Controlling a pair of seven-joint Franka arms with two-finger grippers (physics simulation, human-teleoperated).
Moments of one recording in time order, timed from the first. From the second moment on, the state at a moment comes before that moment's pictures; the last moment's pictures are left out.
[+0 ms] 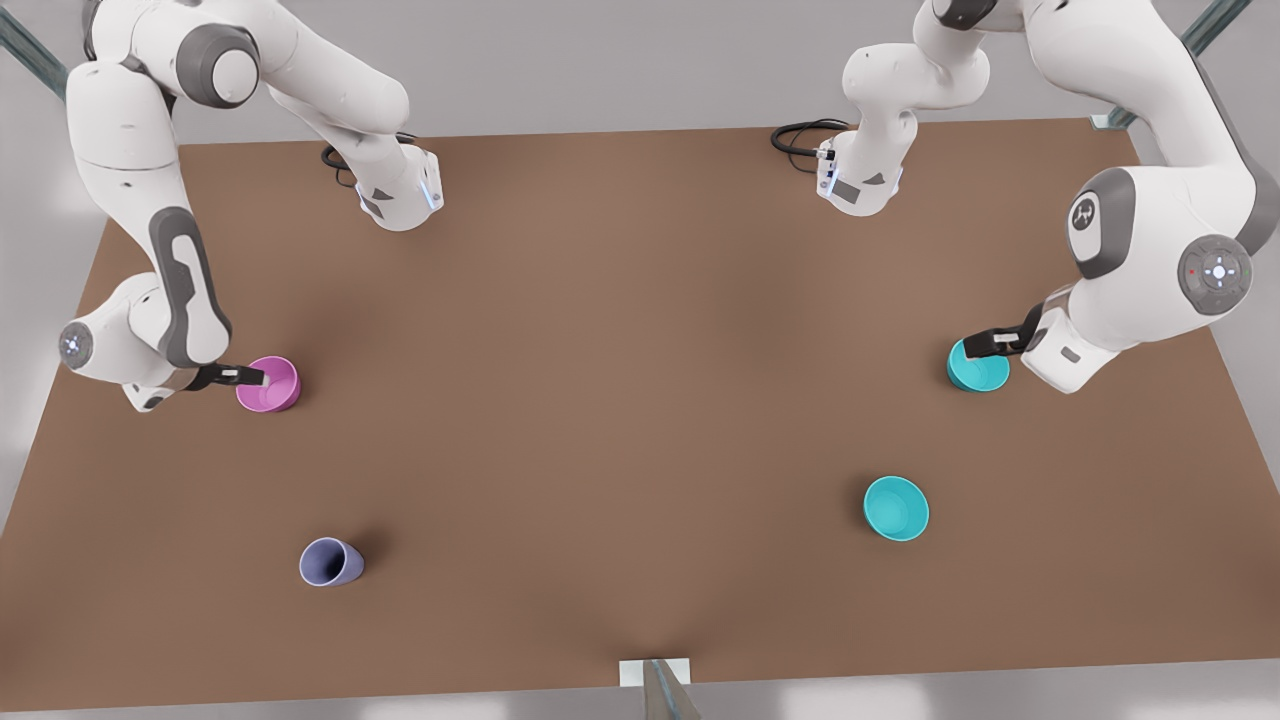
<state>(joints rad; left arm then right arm) -0.06 0.21 0.03 -1.47 -0.04 1.48 -0.10 -0.35 0.40 -0.16 -2.16 0.15 2.30 -0.52</state>
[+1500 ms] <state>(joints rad) 0.07 0.29 0.03 -1.46 -0.06 1.49 -0.09 0.65 0.87 -0.22 -1.11 0.68 2.14 0.65</state>
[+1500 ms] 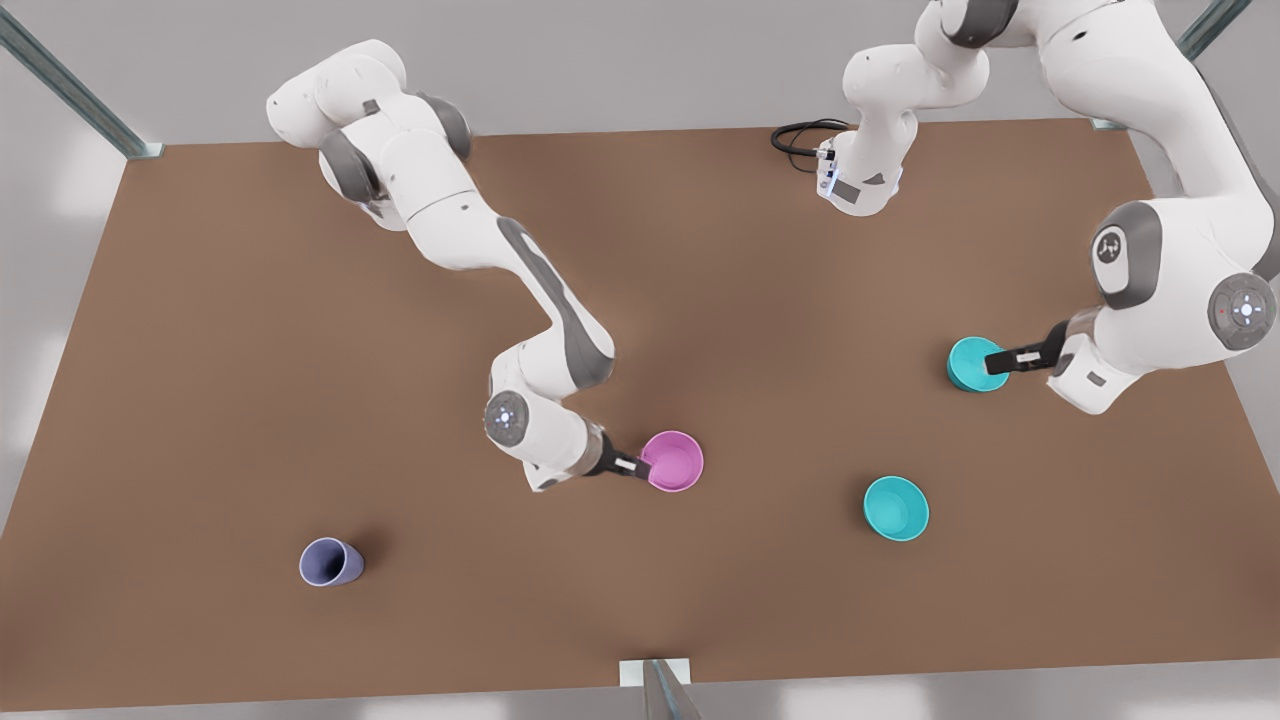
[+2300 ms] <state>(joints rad) 0.26 0.45 0.26 -2.10 -0.36 2.12 0.53 0.15 0.06 -0.04 -1.50 -0.01 1.51 0.17</state>
